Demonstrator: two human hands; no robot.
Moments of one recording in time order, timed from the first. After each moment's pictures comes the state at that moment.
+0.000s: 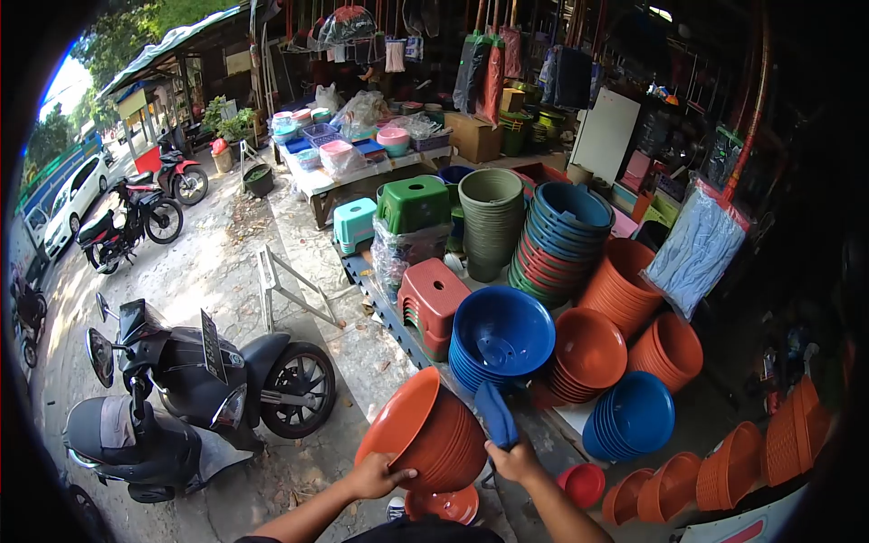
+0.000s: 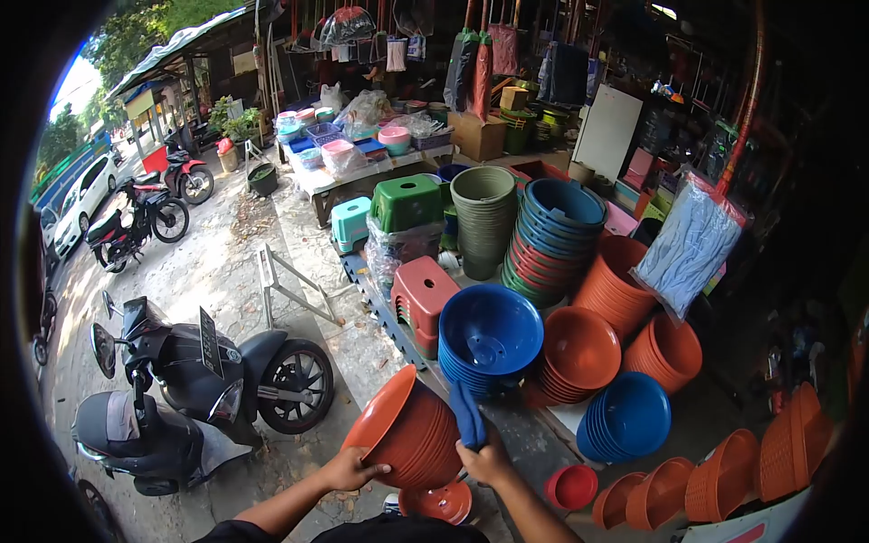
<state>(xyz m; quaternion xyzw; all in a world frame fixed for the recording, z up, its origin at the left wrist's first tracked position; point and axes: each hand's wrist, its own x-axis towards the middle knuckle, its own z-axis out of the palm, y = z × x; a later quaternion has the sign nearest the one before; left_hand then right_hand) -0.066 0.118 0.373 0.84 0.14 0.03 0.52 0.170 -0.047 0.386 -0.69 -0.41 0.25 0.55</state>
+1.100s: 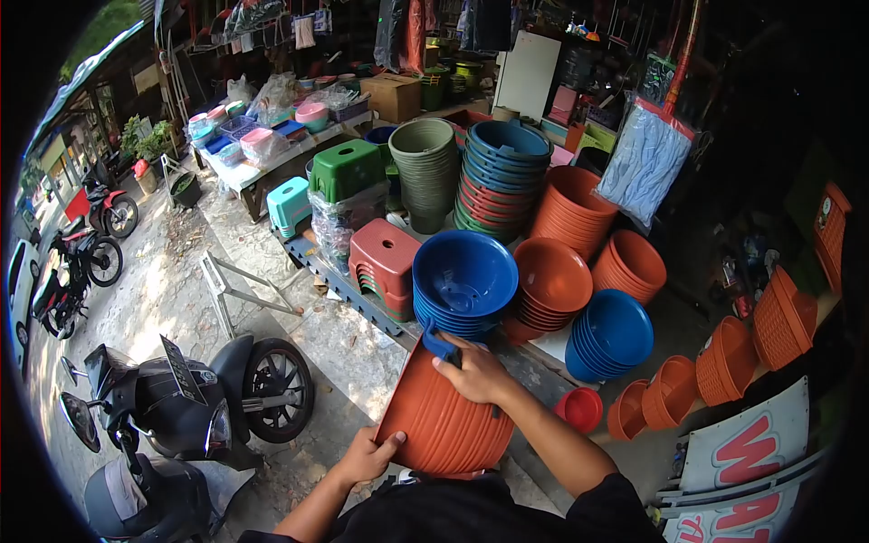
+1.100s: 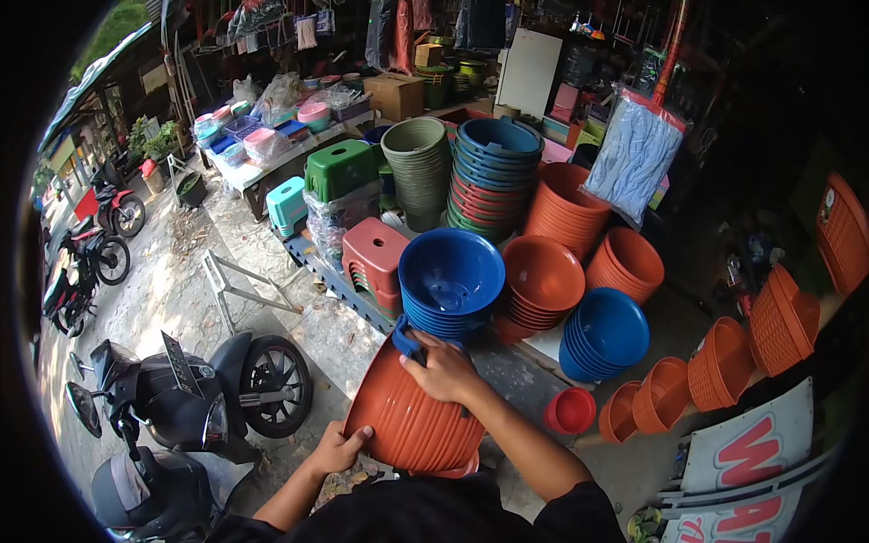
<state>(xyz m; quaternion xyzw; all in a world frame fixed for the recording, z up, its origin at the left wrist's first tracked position) -0.090 0.139 0.375 0.73 0.18 0.03 0.66 0.153 0.024 0.419 -0.79 -0.49 0.17 0.33</state>
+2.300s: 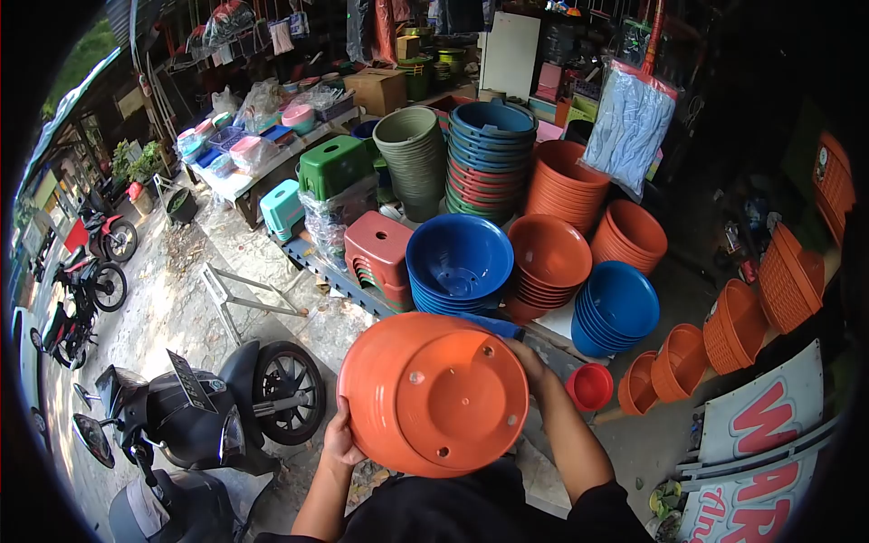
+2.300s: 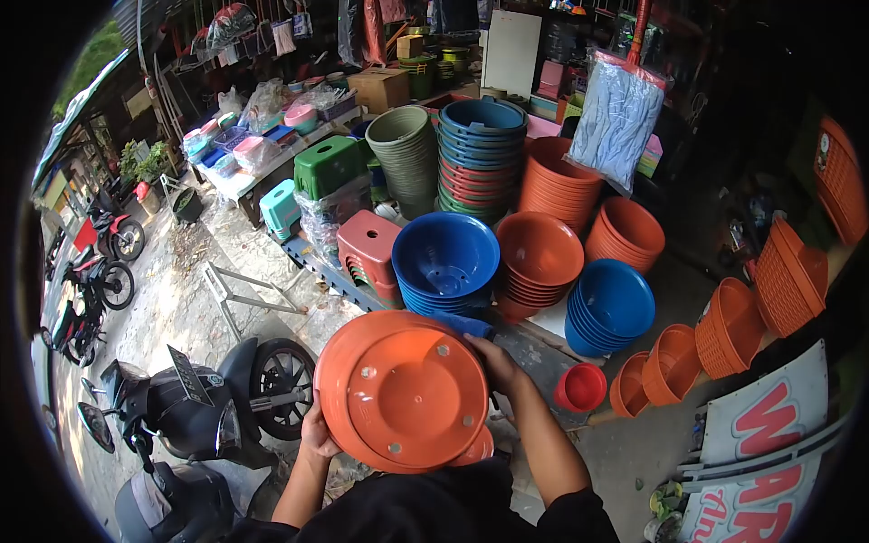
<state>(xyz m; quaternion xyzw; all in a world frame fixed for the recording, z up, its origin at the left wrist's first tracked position) -0.099 0.176 0.298 0.19 0.15 0.09 0.97 0.180 -0.054 0.379 -0.49 -0.08 0.48 0.72</state>
